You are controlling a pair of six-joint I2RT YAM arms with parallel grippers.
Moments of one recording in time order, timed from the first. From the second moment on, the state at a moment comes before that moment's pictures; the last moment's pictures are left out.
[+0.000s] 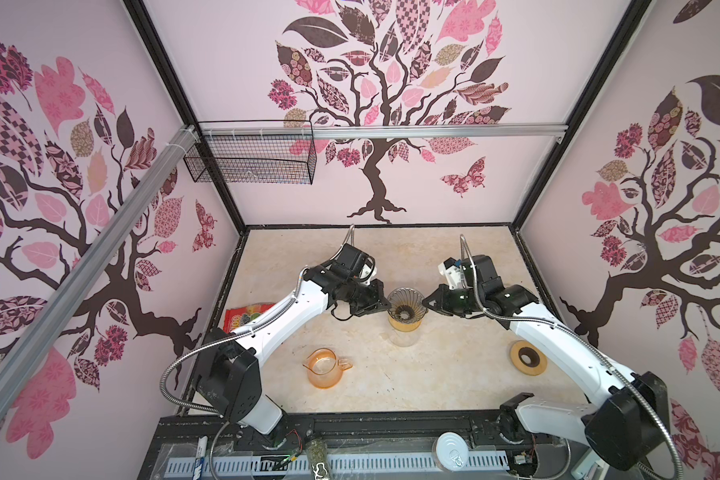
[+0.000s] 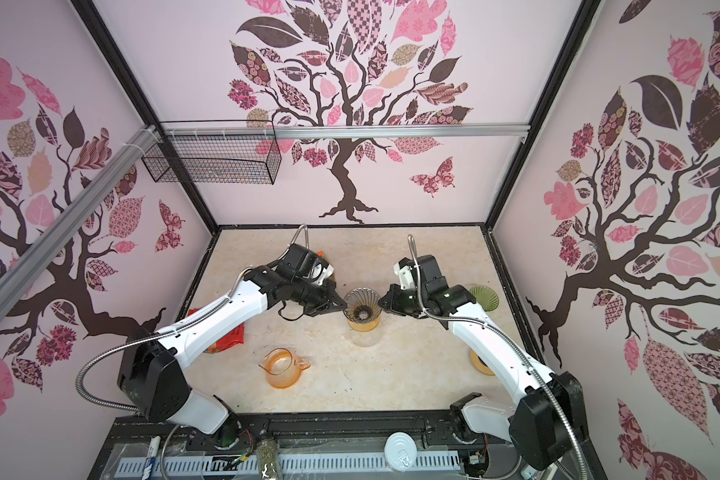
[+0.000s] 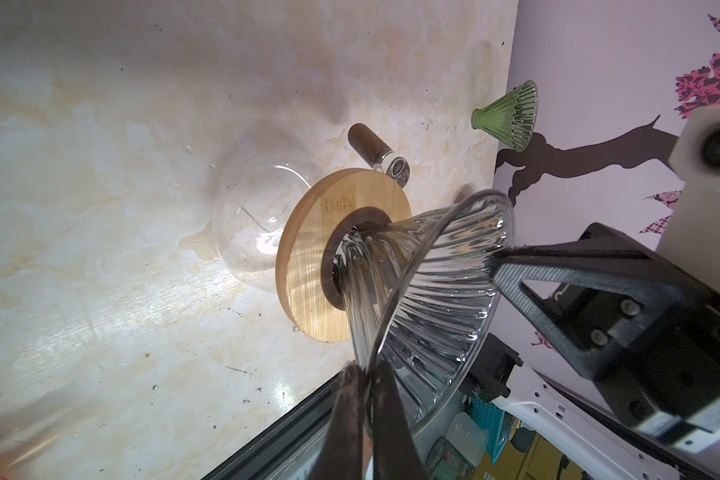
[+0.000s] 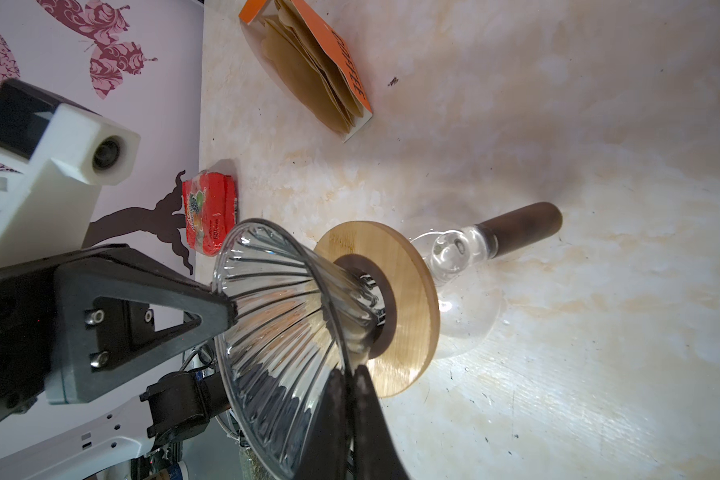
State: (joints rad) left arm -0.61 1.55 1.30 -0.71 0.54 -0.77; right arm 0.42 1.23 0.99 -0.58 -0.46 0.63
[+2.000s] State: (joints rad) left arm -0.58 1.61 1.29 -0.68 0.65 -0.77; right arm 0.40 1.24 0.92 -0.45 -0.47 0.63
